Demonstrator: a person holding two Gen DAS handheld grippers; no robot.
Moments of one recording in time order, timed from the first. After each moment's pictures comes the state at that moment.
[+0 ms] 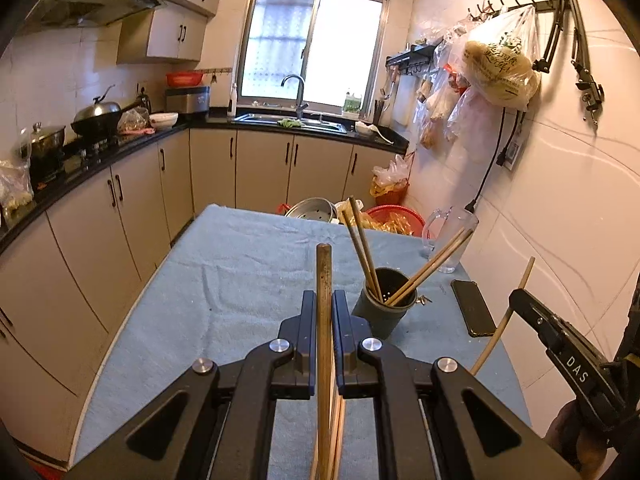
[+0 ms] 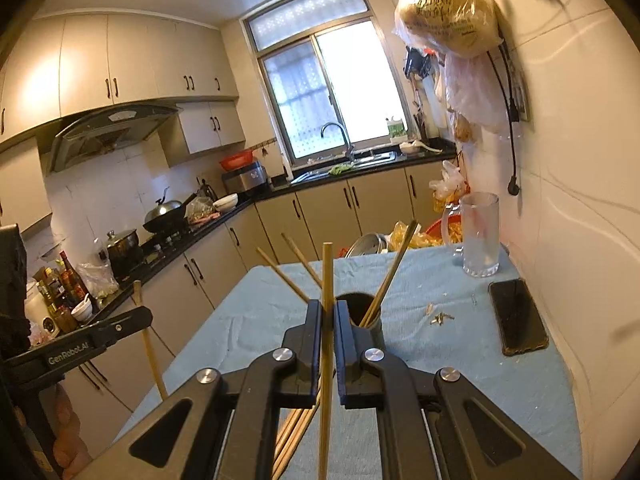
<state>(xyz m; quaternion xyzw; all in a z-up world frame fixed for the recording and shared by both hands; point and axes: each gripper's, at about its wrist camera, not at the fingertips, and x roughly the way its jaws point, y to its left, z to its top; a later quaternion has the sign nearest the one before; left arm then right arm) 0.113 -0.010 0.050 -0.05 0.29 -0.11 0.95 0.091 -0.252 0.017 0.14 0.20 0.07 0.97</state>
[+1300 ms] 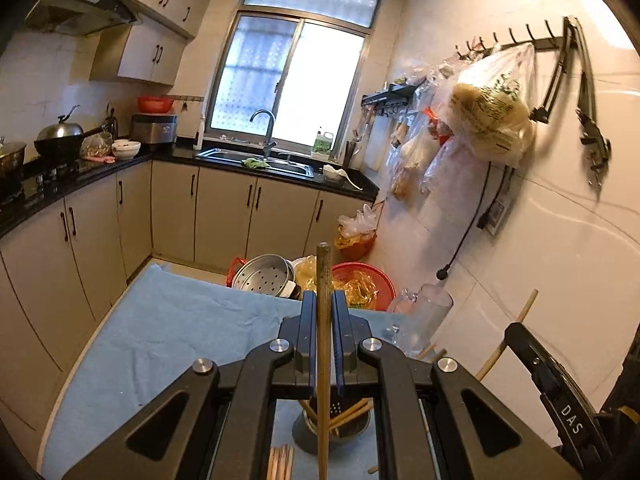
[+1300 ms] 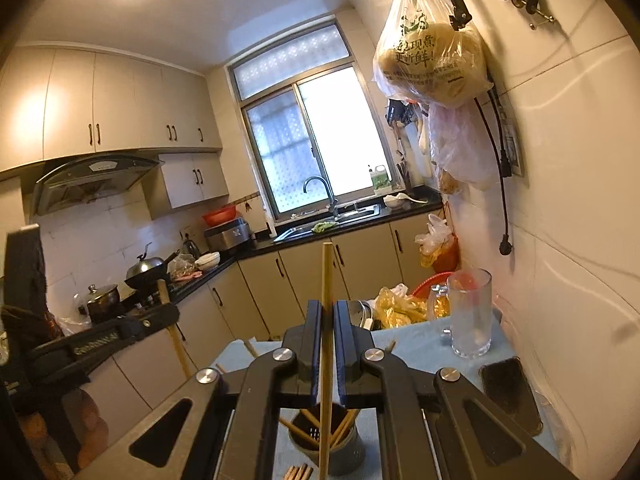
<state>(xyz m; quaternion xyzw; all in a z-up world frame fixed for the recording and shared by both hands) 0.226 -0.063 0.093 -0.10 0.23 -0.17 0.95 0.161 -0.291 0.066 0.16 0.11 0.03 0.98</state>
